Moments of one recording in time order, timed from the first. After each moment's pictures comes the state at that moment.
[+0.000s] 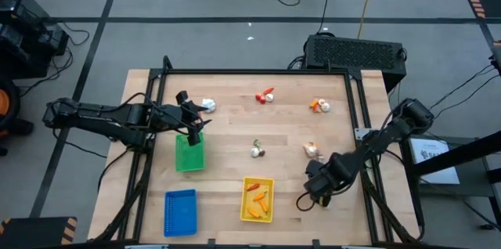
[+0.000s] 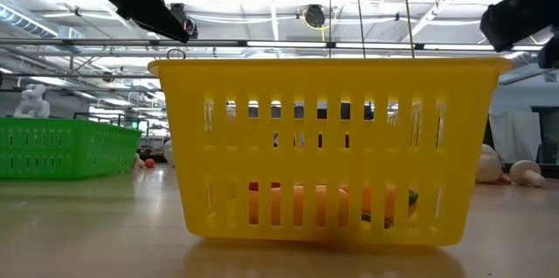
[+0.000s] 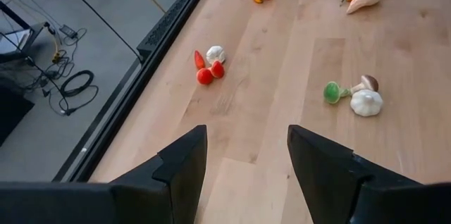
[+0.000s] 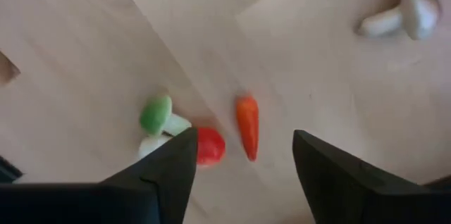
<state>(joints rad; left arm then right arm) -0.04 0.88 0.71 -0.42 -0.42 0.01 0.60 1.53 0.99 -1.03 -0.10 1.18</state>
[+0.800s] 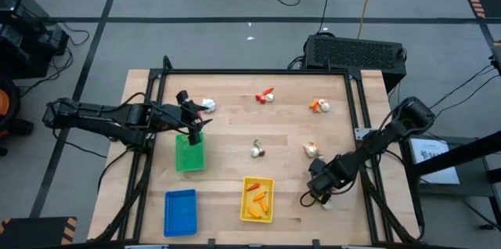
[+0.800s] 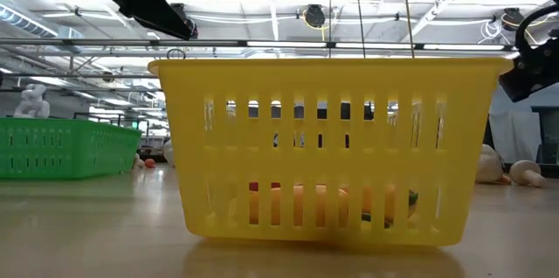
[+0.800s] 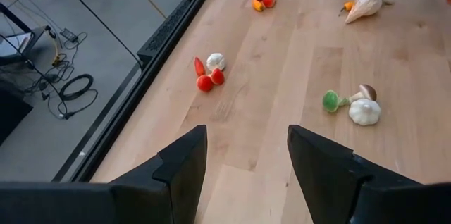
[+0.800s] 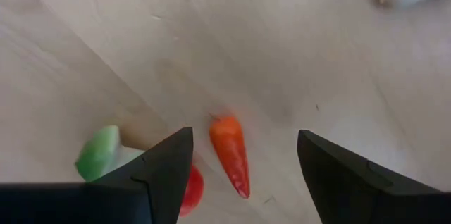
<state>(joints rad) -0.04 0.88 0.71 -0.40 -0.42 0.01 0.60 1.54 0.80 -0.82 -0.11 1.30</state>
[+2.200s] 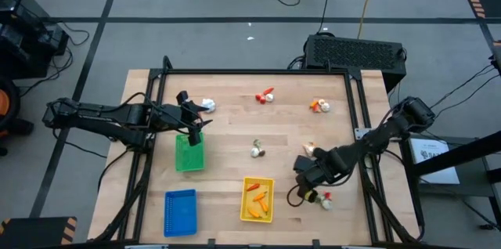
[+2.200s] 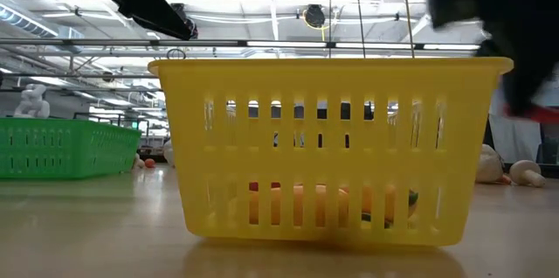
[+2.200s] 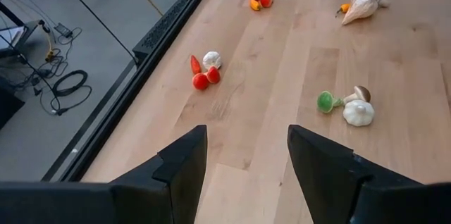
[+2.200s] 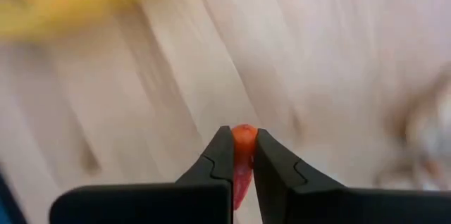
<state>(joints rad) -0.04 0.88 0.71 -0.40 -0.41 -0.02 0.50 1.52 1.01 -0.77 0.11 0.94</state>
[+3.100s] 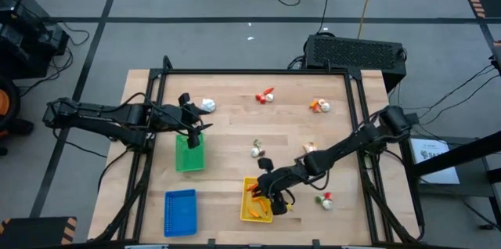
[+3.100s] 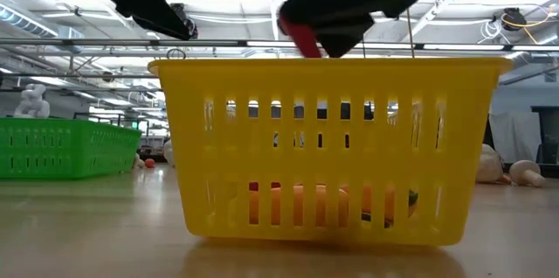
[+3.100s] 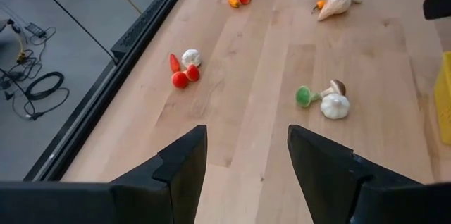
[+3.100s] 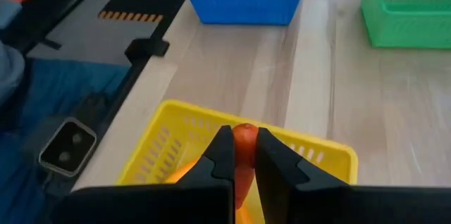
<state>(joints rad) -0.05 0.88 0.71 -0.41 -0.34 -0.02 0.41 1.79 1.07 0.14 0.04 0.20</state>
